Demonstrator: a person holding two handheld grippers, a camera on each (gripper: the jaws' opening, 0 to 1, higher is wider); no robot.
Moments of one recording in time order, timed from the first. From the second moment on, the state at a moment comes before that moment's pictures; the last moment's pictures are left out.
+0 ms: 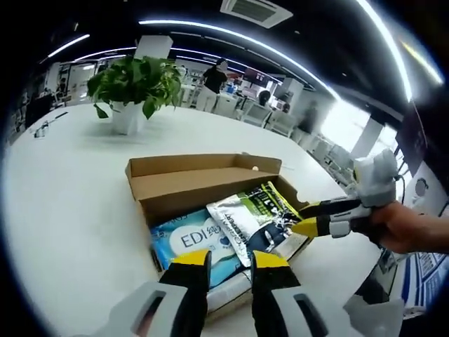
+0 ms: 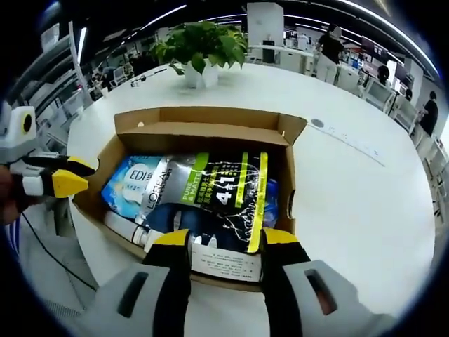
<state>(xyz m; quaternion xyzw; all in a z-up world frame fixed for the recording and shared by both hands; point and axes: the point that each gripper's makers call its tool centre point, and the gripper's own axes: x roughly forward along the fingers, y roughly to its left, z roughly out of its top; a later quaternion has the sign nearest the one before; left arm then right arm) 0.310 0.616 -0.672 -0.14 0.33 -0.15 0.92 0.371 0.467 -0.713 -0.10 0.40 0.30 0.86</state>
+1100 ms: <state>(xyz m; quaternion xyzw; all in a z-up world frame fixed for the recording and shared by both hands) 0.344 0.584 -0.732 -0.30 0.42 -0.13 0.85 0.362 0.462 -0.712 -0.06 0.39 0.30 0.87</state>
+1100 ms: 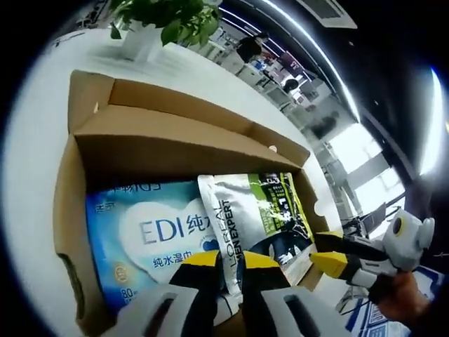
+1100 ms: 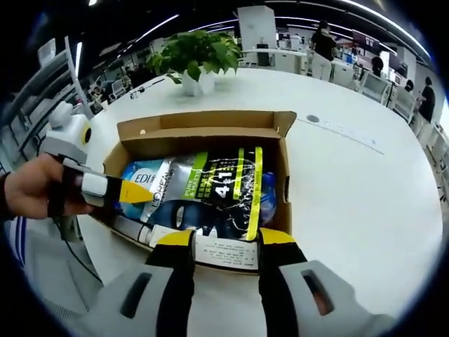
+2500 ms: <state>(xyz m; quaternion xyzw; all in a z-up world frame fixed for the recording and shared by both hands) 0.338 0.589 -0.729 -0.29 0.43 -0.15 0.84 0.379 0.472 -0.720 0.11 0.43 0.29 0.85</state>
